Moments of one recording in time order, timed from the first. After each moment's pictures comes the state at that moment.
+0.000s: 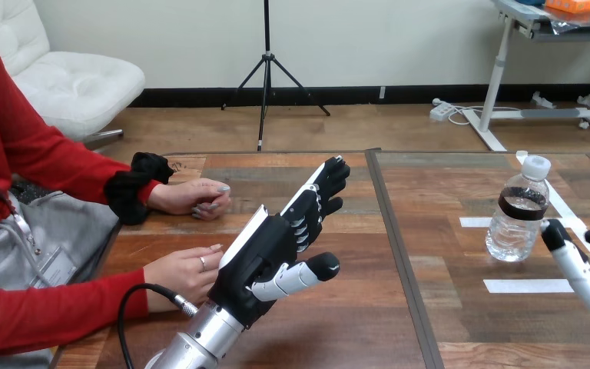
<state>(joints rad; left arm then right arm) -0.44 -0.02 0.10 1.22 -0.18 -1.12 -0.78 -0.03 -0.25 -0.29 0.61 -0.13 -0.66 -0.30</state>
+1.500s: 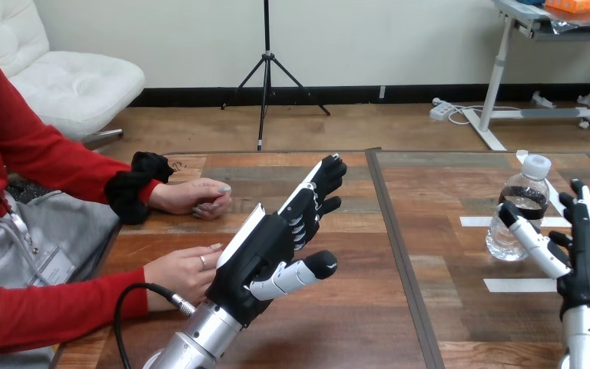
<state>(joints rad) -0.44 -0.01 0.10 1.22 -0.16 -1.14 -0.75 -0.33 -0.33 -0.23 1.02 -0.15 -0.52 -0.24</state>
